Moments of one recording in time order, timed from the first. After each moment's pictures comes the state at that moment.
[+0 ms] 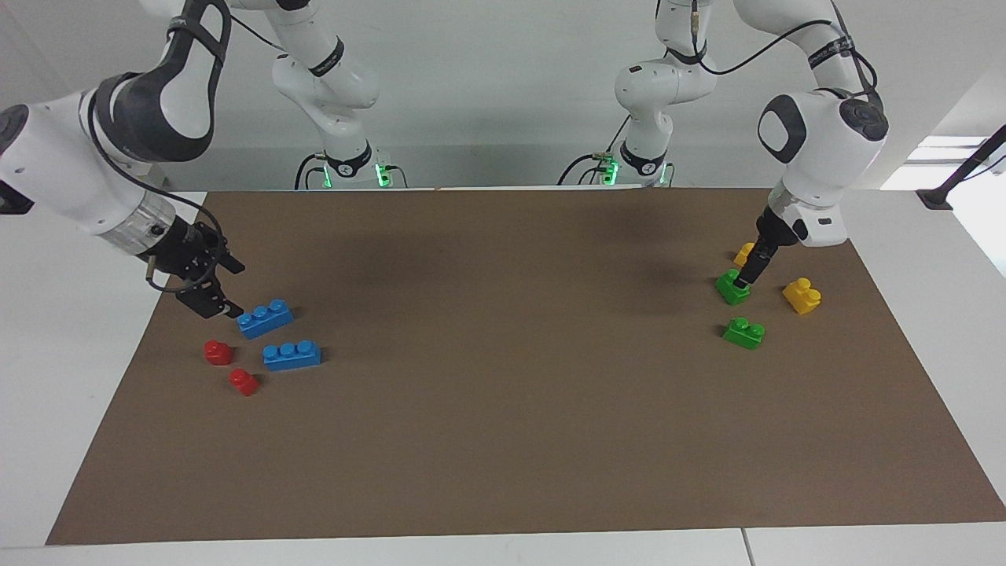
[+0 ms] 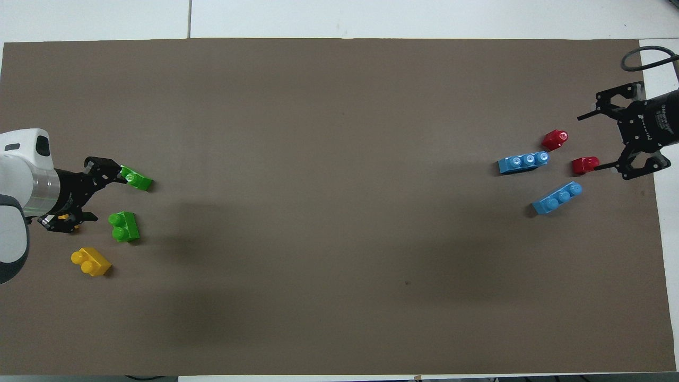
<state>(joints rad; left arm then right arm) 0.18 -0.05 -0.13 -2.15 -0.08 2.14 -0.75 -0.27 0.23 0.08 -1.64 0.29 1.76 1.07</state>
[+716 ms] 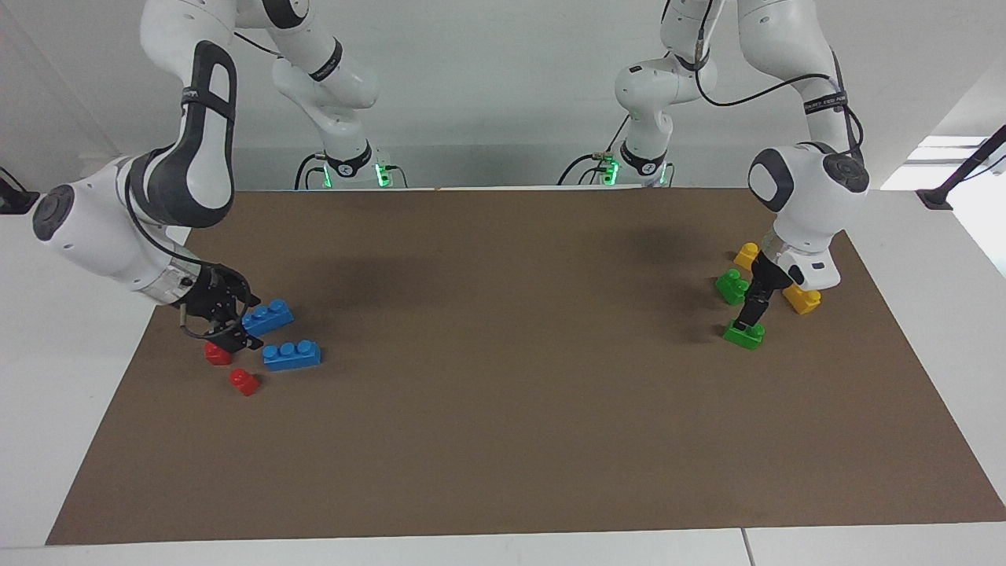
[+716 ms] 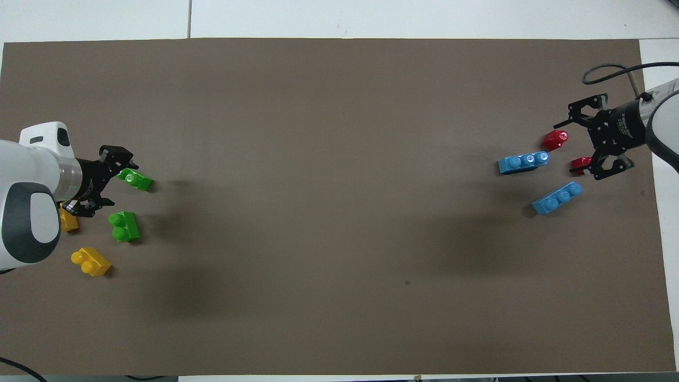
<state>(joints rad) 0.19 0.11 -0.13 -2.15 -0.08 2.38 -0.80 -0.27 0.30 0.08 -1.74 0.29 1.88 0.98</state>
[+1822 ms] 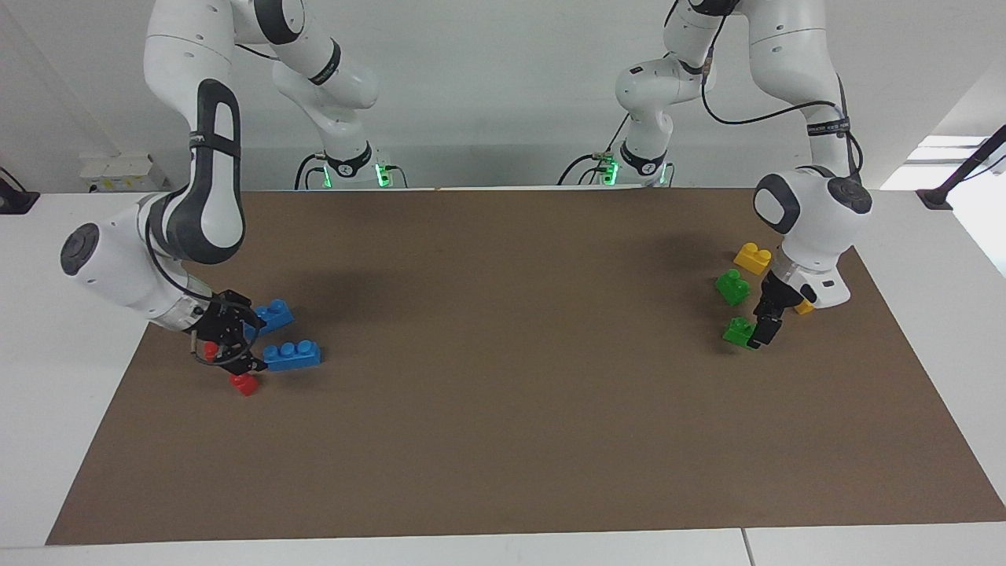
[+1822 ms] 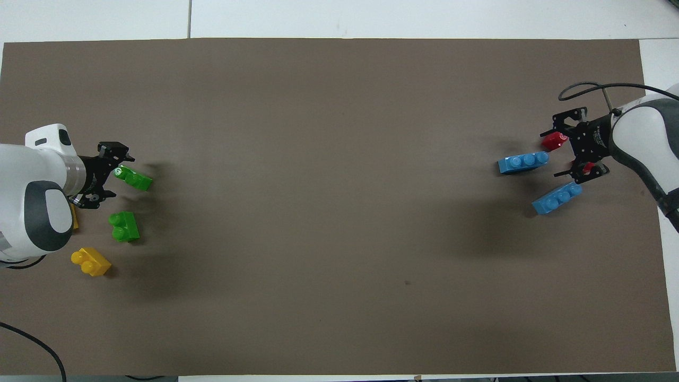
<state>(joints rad) 0.23 0.22 -0.13 -2.15 -0.08 2.51 -0.81 -0.28 0.39 0.09 -1.77 0.29 2.02 0.97</state>
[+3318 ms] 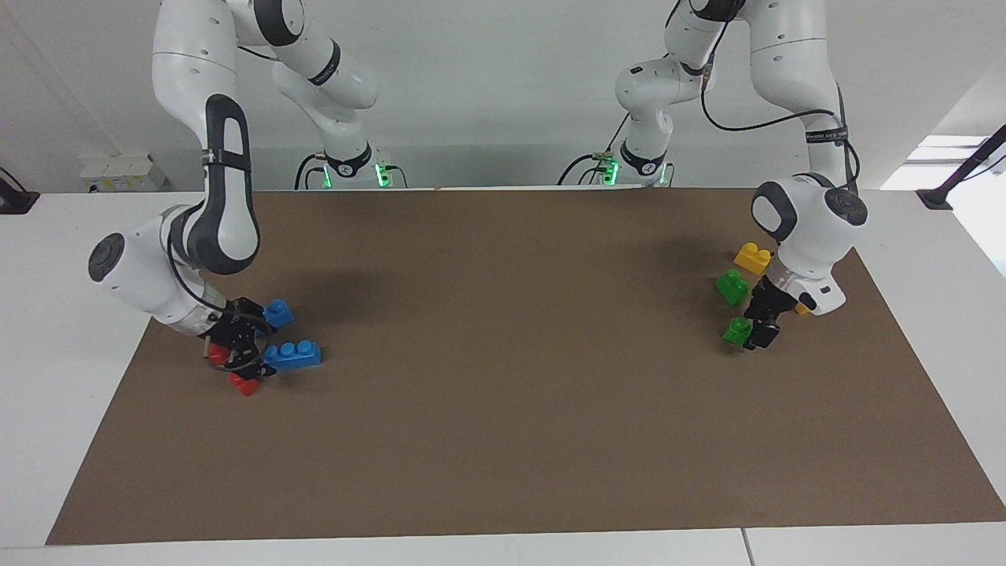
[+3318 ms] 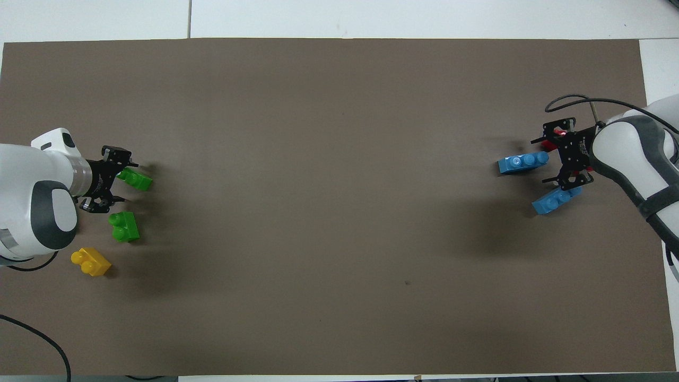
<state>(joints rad) 0.23 0.24 -0.13 -2.15 -0.08 2.49 -0.95 -0.28 0.40 0.09 -1.87 0.32 2.15 0.97</state>
